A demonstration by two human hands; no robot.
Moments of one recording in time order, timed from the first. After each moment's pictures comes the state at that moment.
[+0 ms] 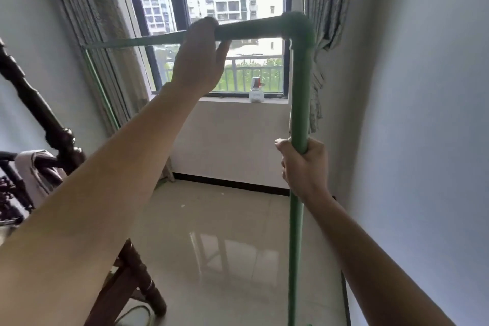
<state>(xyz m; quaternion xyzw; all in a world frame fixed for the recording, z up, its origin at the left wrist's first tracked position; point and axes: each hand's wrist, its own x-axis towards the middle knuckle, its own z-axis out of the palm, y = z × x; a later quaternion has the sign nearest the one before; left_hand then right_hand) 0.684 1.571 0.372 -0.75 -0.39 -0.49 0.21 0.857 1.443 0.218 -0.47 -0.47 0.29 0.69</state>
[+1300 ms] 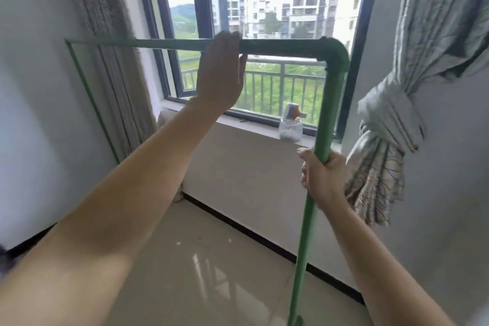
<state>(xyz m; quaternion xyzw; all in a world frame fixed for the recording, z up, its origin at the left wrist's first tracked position) 0.834 2.199 0.340 -0.65 -0.51 -0.42 0.37 1.046 2.128 0.196 -0.40 -0.51 0.40 0.65</state>
